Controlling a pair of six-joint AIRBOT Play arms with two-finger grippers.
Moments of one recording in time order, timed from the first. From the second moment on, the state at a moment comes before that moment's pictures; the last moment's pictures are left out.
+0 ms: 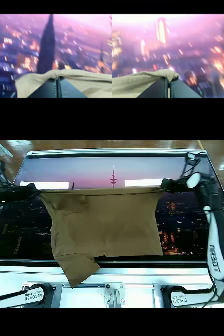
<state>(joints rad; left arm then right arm) 0.25 -1.37 1.26 0.99 -0.78 -1.29 -0.02 -1.58 1.49 -1.41 0.76 1.63</state>
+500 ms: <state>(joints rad) 0.17 -1.61 1.26 1.01 -0.64 -1.16 0.02 -1.79 1.48 -1.32 0.59 1.65</state>
